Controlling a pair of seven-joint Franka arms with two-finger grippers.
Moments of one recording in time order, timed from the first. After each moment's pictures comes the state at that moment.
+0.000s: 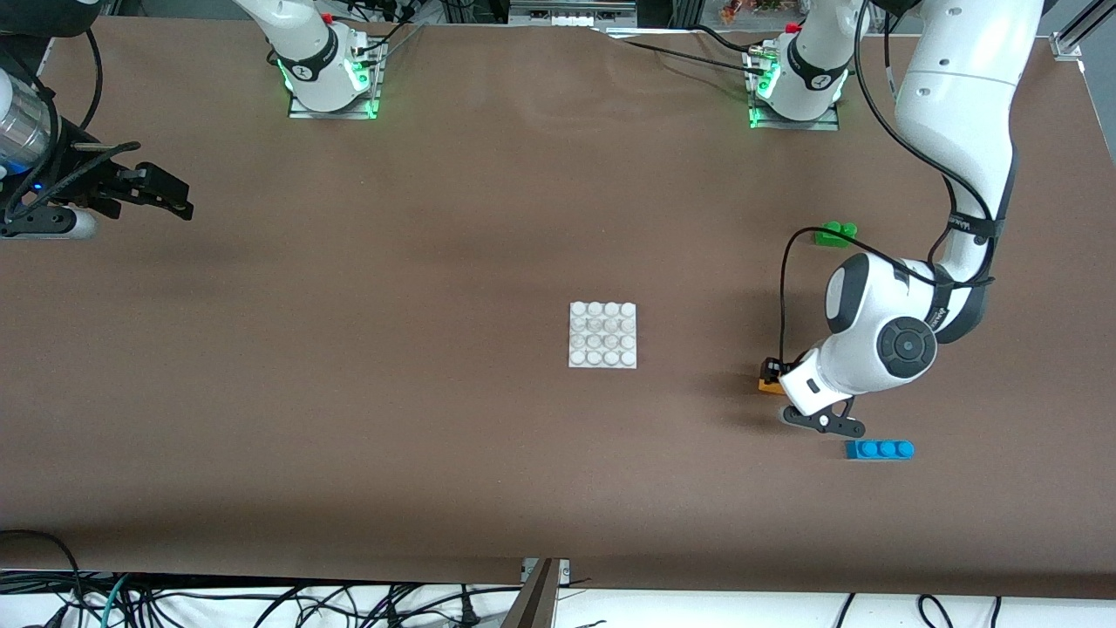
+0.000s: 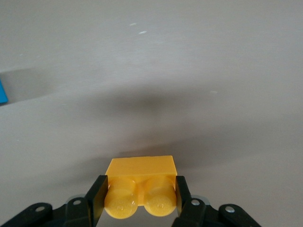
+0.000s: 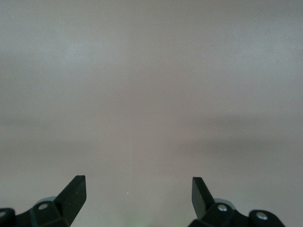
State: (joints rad) left arm -0.11 0.67 -0.09 -1.55 0.00 2.12 0.04; right arm -0.03 -0.01 0.08 -1.68 0.01 1.60 0.05
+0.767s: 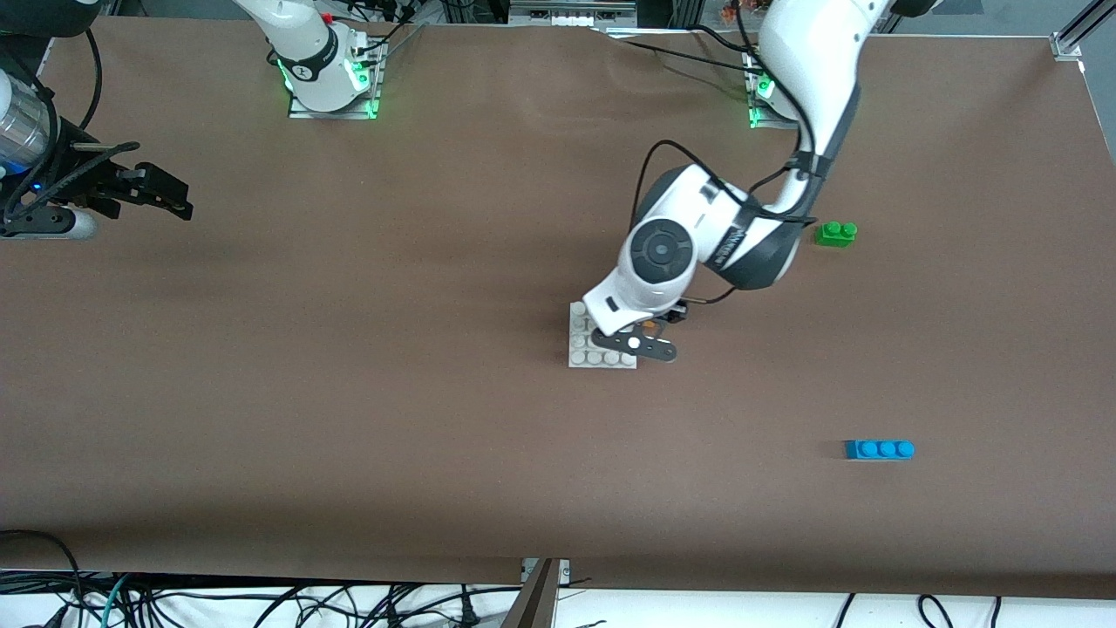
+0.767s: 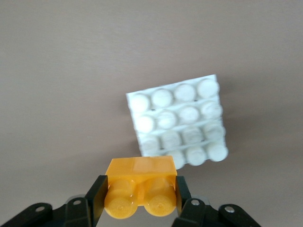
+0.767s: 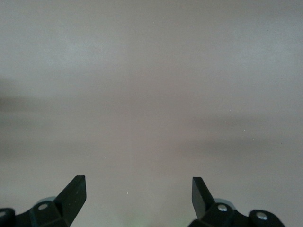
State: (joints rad) left arm -0.53 0.70 -0.09 -1.37 0.00 1.93 -0.41; right arm -0.03 -0.01 0.07 -1.68 0.01 1.60 0.05
